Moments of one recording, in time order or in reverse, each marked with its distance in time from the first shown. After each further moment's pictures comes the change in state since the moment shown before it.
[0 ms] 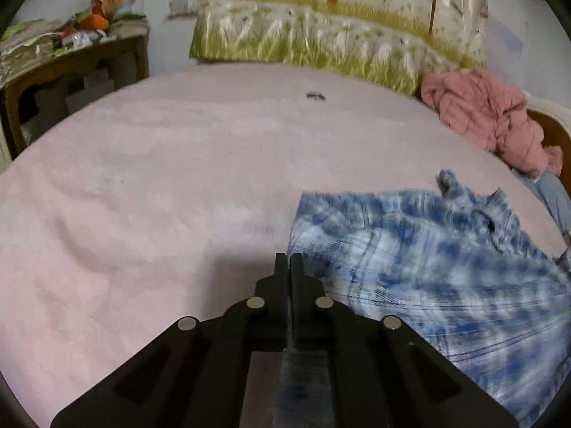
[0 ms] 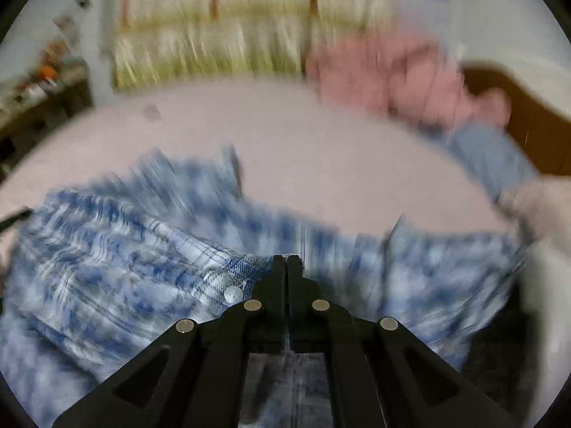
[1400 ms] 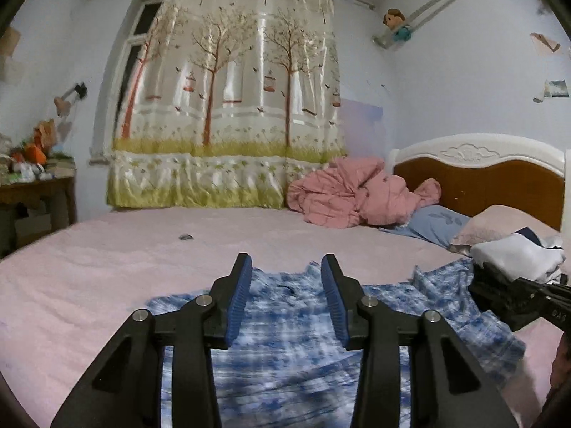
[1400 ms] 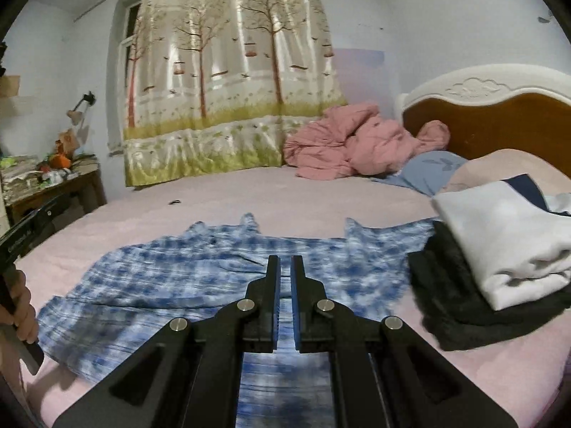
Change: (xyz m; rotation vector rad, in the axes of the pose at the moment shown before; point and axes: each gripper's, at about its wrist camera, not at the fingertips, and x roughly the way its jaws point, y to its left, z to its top) left arm -0.237 -0.146 -0.083 0.244 -0.544 -0.345; right arm -0.230 0.010 -0.156 0.199 -0.469 -0.009
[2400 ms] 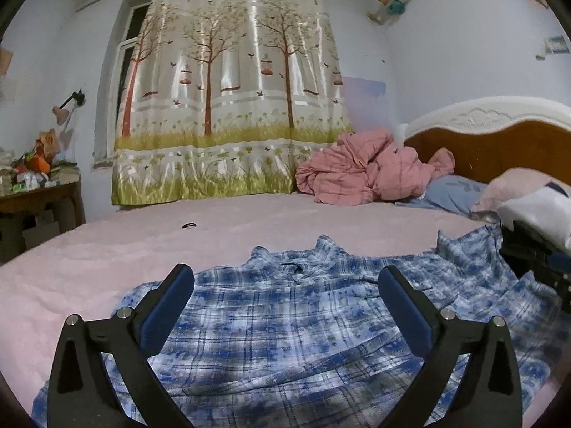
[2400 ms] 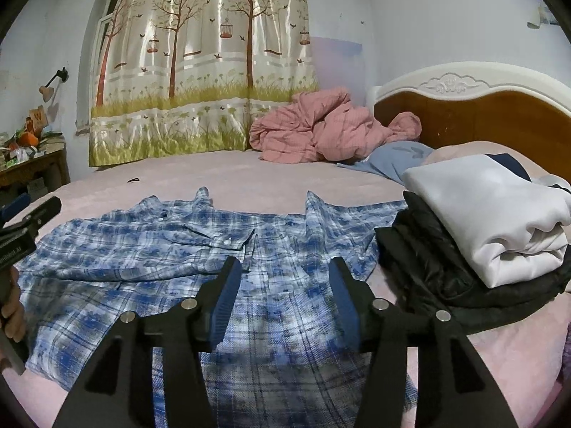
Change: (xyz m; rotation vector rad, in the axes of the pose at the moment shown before) left arm 0.052 -0.019 -0.057 0.082 0.019 0.083; right arm 0.044 -0.018 -0.039 -0.037 0.034 -0.138
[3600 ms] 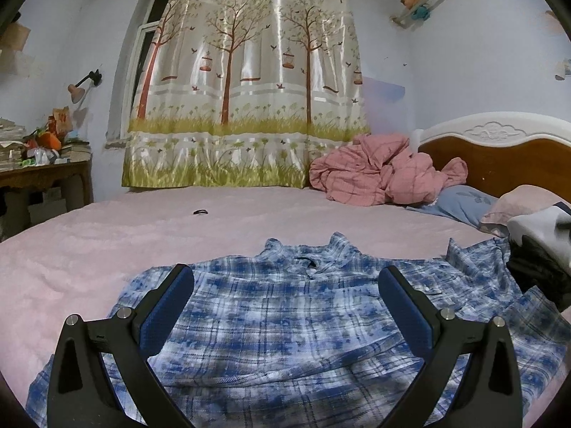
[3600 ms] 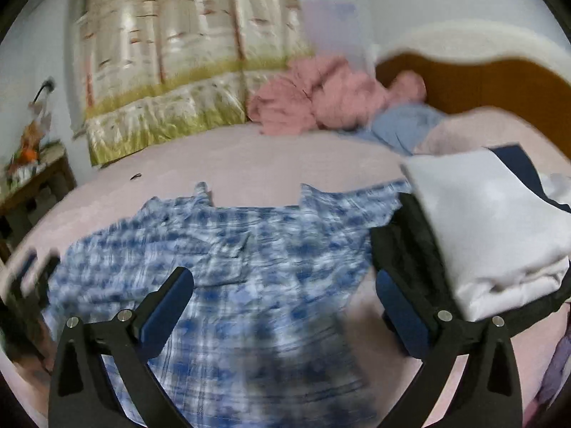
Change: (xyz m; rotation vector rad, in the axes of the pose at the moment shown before) left arm 0.003 0.021 -0.006 -0.073 0.027 0.039; right arm 0.018 -0.055 0.078 0.149 0.203 0.075
